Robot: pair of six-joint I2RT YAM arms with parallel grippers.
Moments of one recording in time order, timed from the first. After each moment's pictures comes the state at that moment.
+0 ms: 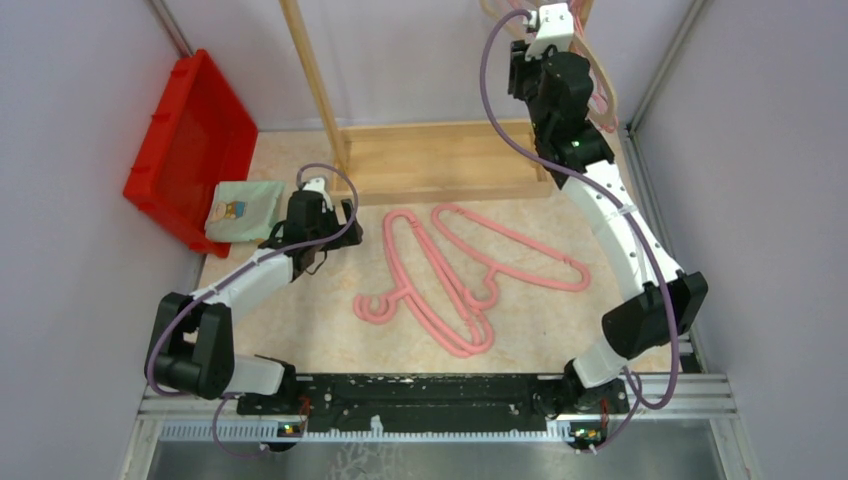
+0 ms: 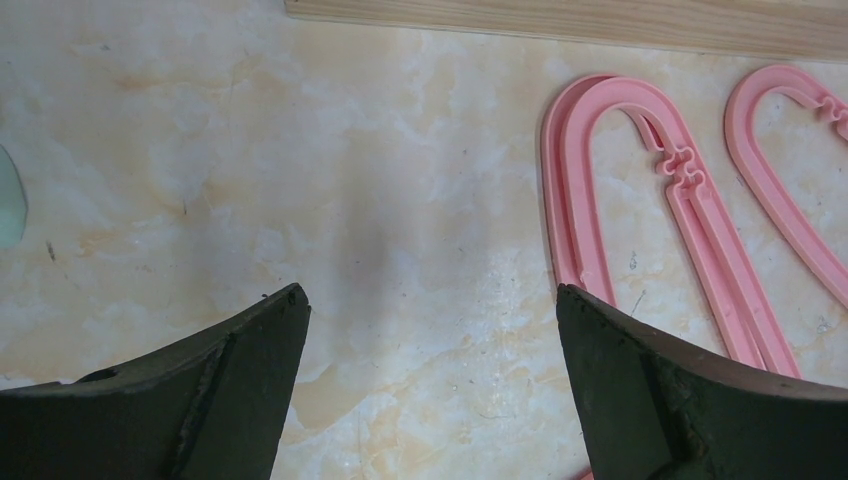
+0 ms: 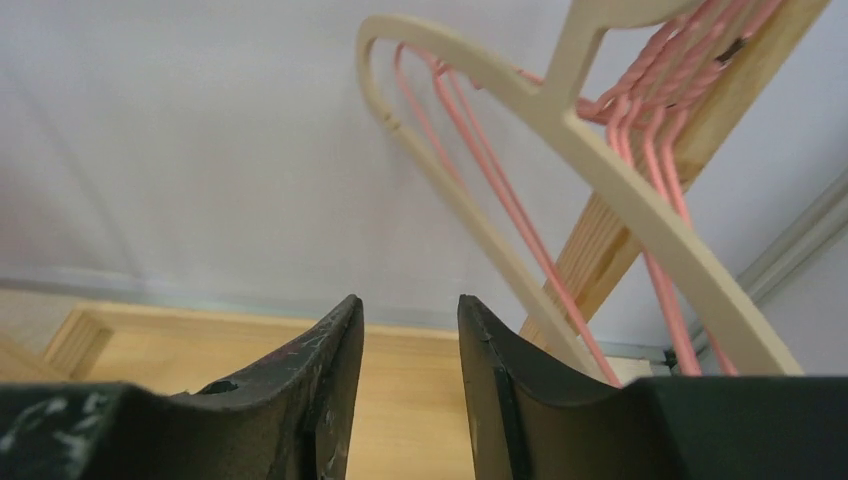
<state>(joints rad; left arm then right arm) -0.28 1.37 0.73 -0.01 -0.09 -0.37 0.37 1.58 1.75 -0.05 0.32 -0.12</state>
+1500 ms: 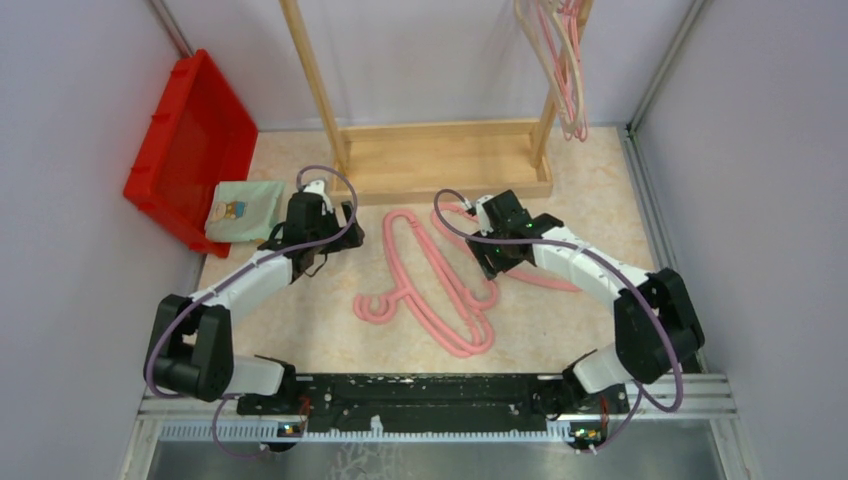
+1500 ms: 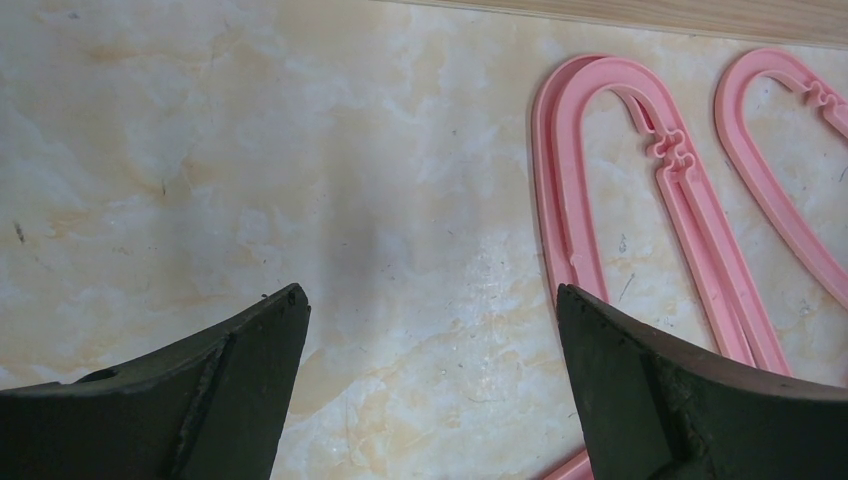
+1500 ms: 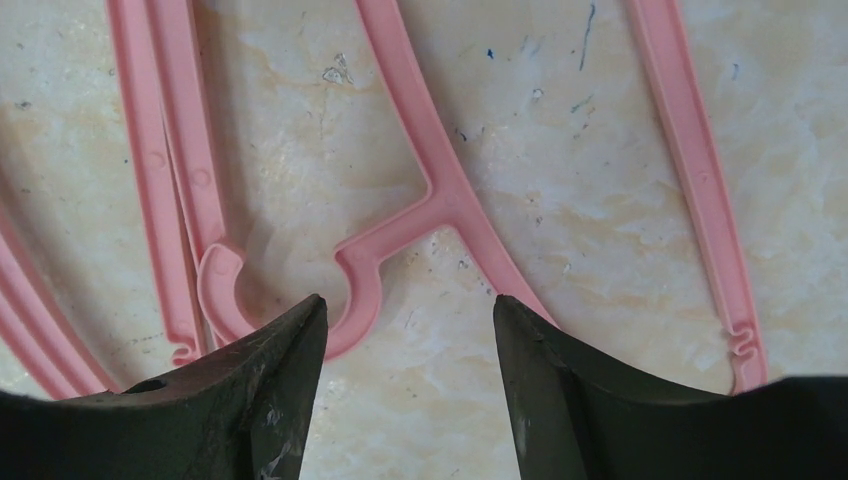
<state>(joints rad) -0.28 1.35 0.72 -0.03 -0.06 -0.39 0.55 1.42 0.97 -0.62 0.04 -0.04</state>
